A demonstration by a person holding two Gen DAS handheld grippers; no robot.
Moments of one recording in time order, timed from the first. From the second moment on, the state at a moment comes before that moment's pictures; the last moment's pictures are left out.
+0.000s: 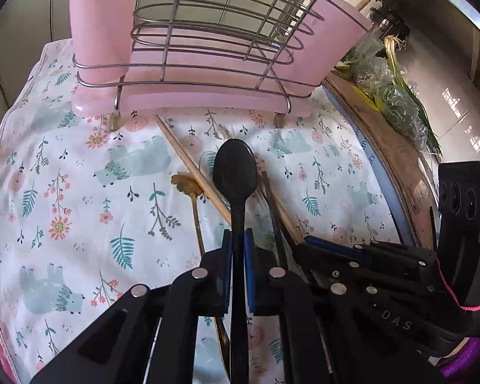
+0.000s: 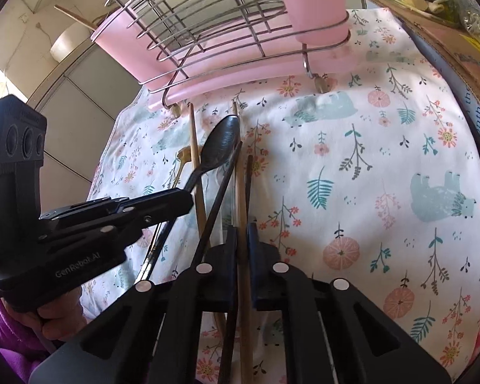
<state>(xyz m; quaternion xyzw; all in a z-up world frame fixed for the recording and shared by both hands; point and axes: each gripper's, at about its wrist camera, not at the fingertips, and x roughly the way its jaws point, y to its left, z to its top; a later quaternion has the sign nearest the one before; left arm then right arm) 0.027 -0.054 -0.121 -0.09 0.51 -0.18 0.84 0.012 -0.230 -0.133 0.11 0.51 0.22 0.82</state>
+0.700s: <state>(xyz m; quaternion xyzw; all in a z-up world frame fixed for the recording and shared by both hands) 0.026 0.012 -0.130 -0.13 0.53 -0.09 0.84 0.000 -0.268 -0.131 0.13 0.52 0.13 0.83</state>
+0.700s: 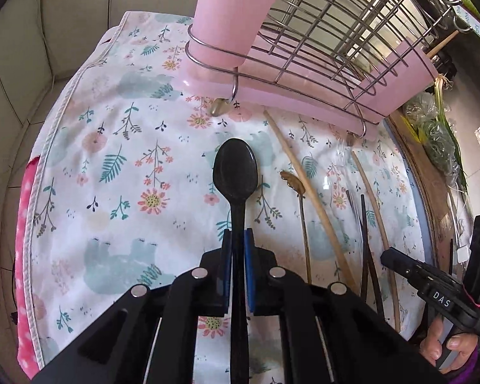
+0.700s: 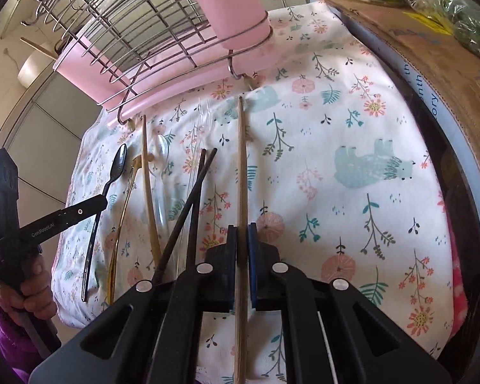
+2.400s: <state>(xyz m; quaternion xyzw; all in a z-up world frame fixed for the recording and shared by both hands) 0.043 0.034 -0.081 -0.11 0.50 -0.14 0.85 0.045 -0.281 -0.090 0.14 0.47 0.16 0.86</state>
